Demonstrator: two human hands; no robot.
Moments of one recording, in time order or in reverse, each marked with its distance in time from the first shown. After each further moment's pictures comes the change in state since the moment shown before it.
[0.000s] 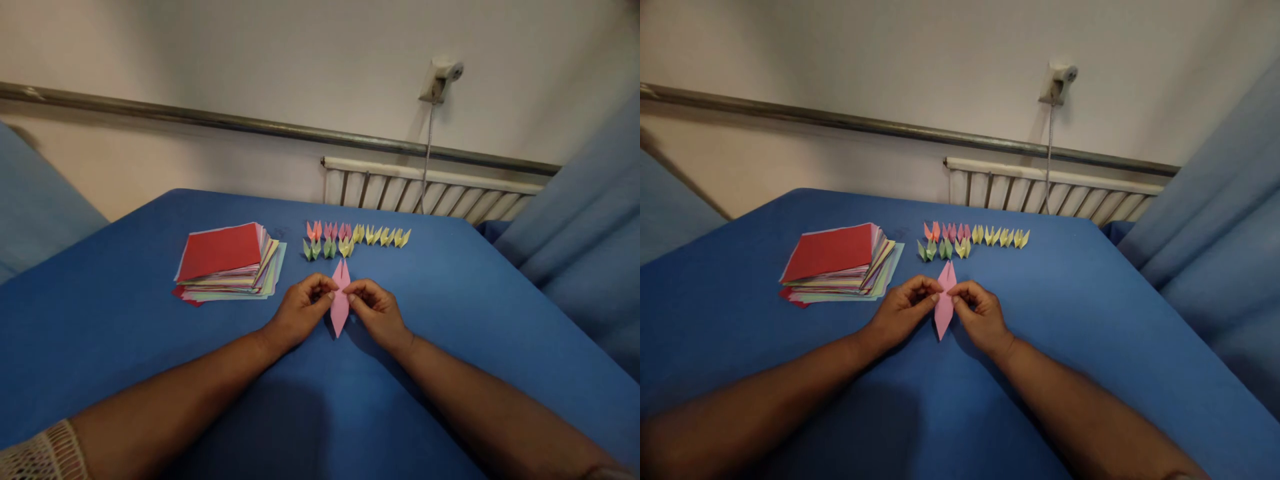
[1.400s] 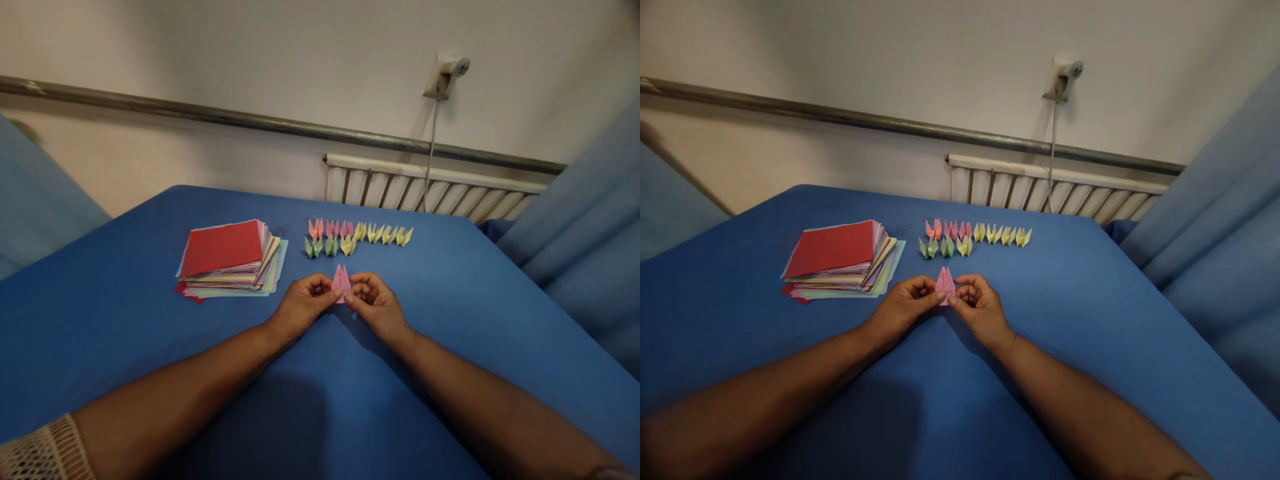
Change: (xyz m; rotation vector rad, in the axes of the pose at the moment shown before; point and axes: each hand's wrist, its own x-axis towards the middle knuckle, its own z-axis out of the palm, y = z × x) left_hand 0.001 0.007 0.006 -0.236 0.034 -0.223; right_hand 0.003 -0.007 0.006 0.274 -0.005 0.159
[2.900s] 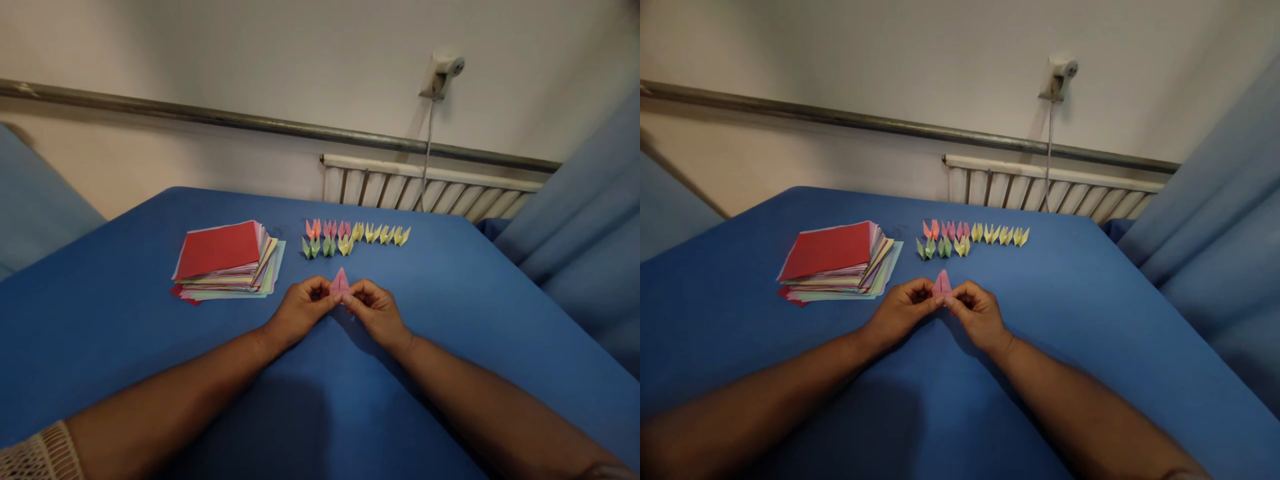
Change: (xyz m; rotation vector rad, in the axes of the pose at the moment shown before) left_hand -0.001 0.000 -0.002 0.081 -0.052 0.063; right_hand -0.005 -0.005 -0.001 -0.173 -0.003 -0.057
